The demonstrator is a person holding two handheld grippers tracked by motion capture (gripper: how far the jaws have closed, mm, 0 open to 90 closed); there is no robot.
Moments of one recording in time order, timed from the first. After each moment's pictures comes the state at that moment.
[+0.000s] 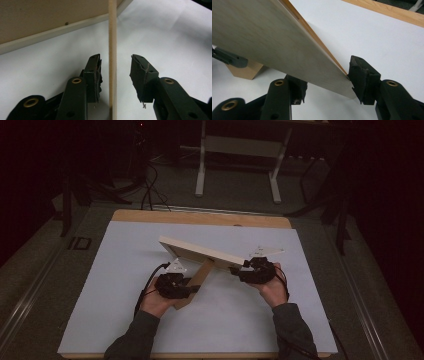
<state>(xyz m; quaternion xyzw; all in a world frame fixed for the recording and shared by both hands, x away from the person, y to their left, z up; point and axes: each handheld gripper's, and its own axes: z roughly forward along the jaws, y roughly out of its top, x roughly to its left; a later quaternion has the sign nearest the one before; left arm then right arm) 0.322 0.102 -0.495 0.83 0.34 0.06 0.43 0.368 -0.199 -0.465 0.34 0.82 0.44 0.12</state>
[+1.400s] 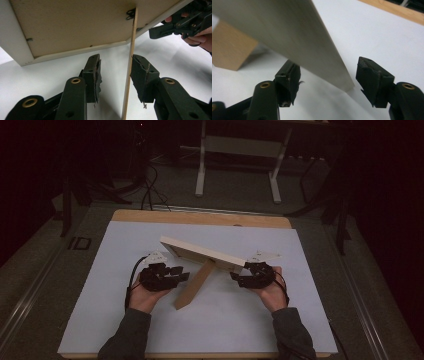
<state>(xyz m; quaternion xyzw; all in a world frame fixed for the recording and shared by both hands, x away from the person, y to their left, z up) 0.320 0.140 -0.470 0.77 0.39 0.08 0.50 0.360 -0.200 -0.477 0.34 0.83 0.41 0.16</state>
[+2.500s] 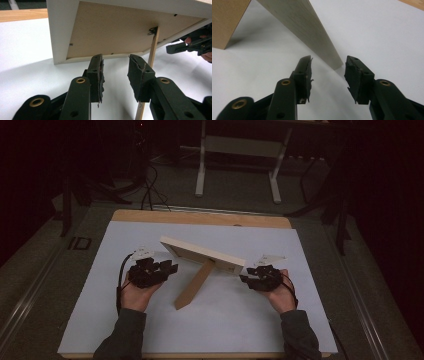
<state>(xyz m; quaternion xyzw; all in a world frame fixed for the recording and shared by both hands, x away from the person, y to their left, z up) 0.317 0.162 -0.458 0.74 0.44 0.13 0.50 0.359 -0.222 -0.484 0.34 0.85 0.38 0.15</state>
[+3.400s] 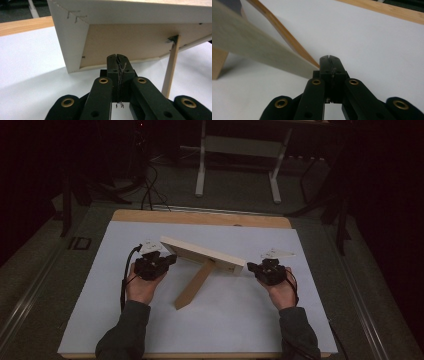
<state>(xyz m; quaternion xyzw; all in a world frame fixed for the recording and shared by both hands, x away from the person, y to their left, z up) 0.336 0.147 -0.450 0.74 0.45 0.17 0.46 0.365 -0.229 -0.471 0.41 0.80 0.41 0.17</state>
